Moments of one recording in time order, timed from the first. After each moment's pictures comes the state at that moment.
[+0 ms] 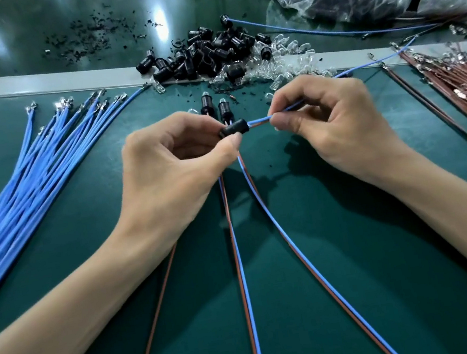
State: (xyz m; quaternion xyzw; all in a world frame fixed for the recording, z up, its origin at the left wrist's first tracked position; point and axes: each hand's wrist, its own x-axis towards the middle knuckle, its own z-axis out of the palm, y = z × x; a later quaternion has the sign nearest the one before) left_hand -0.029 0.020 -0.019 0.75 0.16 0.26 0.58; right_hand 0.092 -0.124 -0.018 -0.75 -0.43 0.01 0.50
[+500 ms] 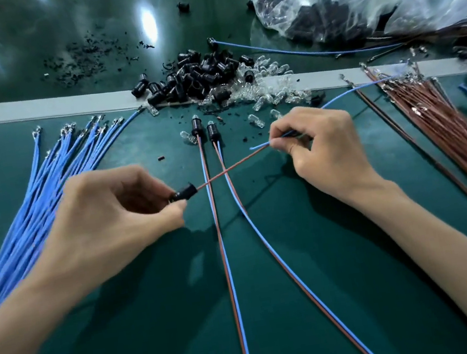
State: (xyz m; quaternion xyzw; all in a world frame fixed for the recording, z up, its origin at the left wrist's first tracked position) left_hand -0.073 0.053 0.013 0.87 0.17 0.14 0.45; right_hand 0.092 -0.138 -0.018 -0.83 -0.41 -0.12 0.36
